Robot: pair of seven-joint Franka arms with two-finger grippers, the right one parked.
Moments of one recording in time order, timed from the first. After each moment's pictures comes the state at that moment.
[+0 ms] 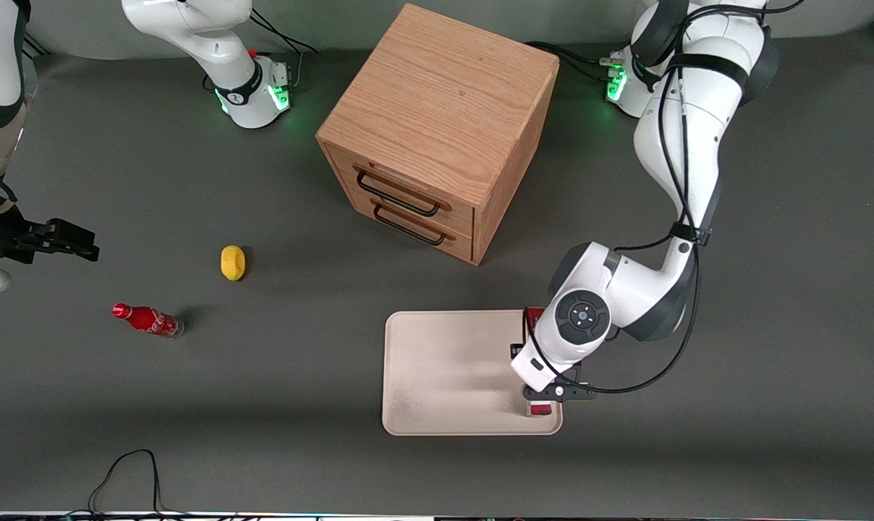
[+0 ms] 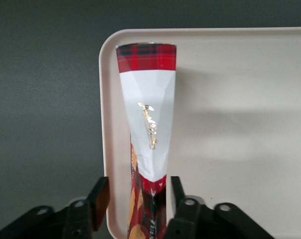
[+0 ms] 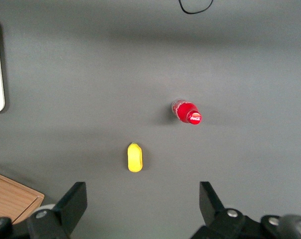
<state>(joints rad) -0.30 0.94 -0.25 -1.06 0.23 1.99 -0.55</state>
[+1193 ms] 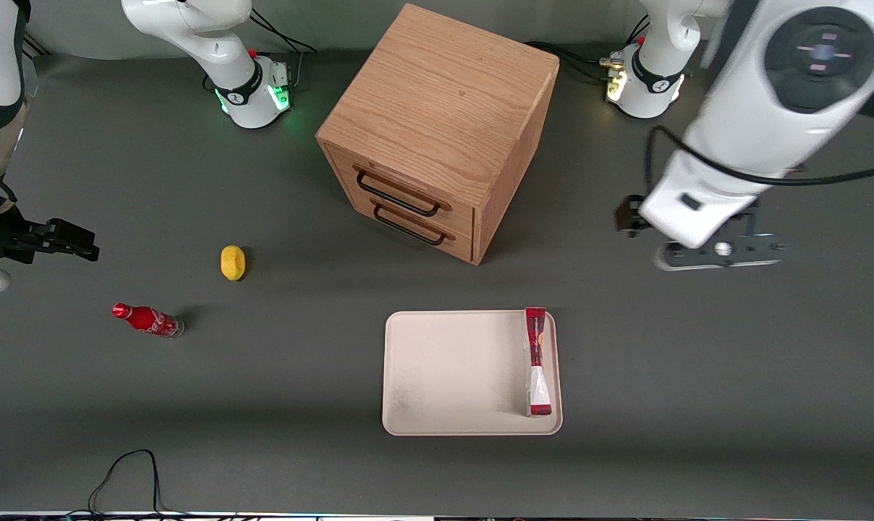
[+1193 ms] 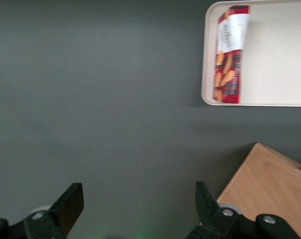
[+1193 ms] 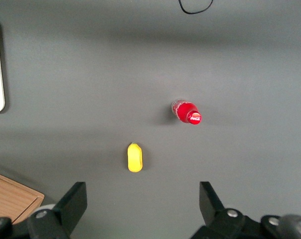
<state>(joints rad) -0.13 0.27 -0.24 -1.25 0.14 1.40 -0.36</state>
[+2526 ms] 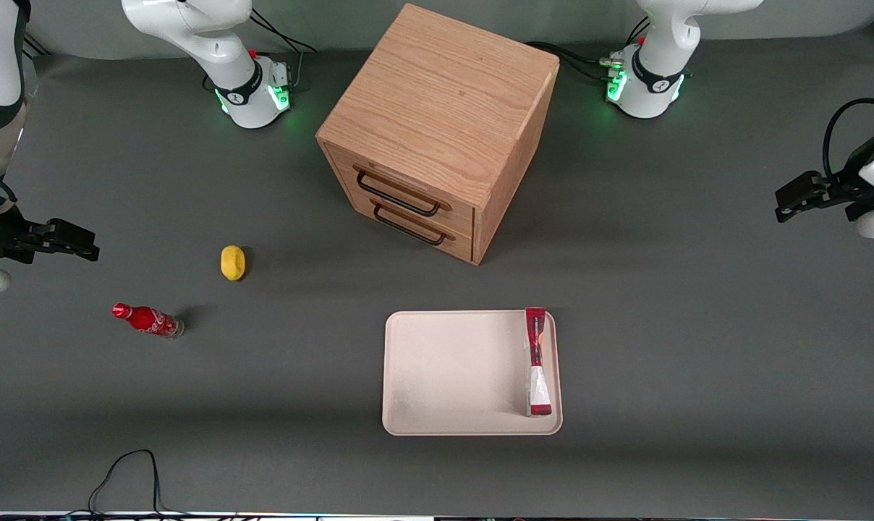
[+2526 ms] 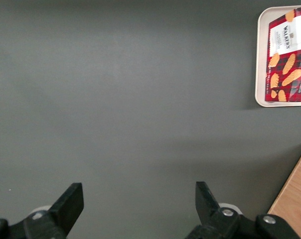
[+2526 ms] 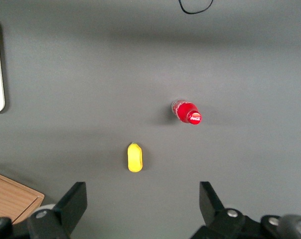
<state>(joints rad) -0.04 -0.01 0.02 -1.64 0.03 1.64 0.00</state>
